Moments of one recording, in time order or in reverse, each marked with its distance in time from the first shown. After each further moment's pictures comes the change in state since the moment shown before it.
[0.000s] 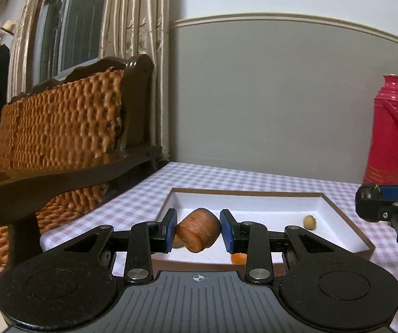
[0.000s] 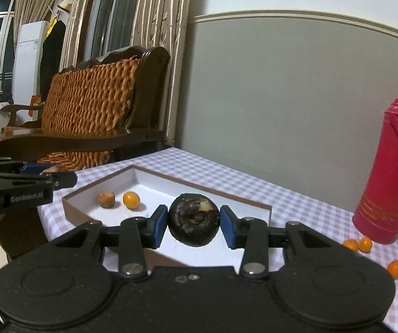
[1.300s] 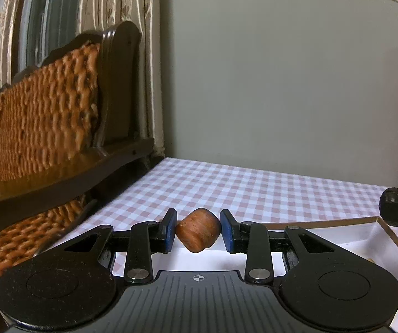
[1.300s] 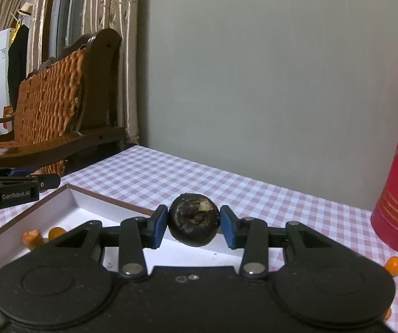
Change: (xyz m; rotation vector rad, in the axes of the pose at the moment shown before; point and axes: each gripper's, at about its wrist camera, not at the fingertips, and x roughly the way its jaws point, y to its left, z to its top) left arm 0.173 -0.016 0.037 0.014 0.095 0.010; right arm 0.134 -0.077 0.015 0.113 0.065 -0.021
